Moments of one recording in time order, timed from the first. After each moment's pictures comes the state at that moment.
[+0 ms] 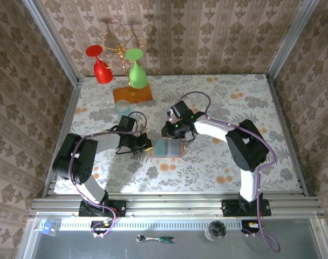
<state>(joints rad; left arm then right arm) -0.41 1.66 0.75 -0.18 0.61 -0.69 0.60 1.93 1.29 -0.34 -0.43 0.69</state>
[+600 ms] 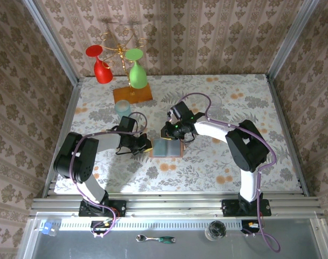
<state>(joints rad) -0.40 1.67 0.75 -0.19 0.60 -0.68 0.61 1.92 1.28 -0.32 -0.45 0.73</state>
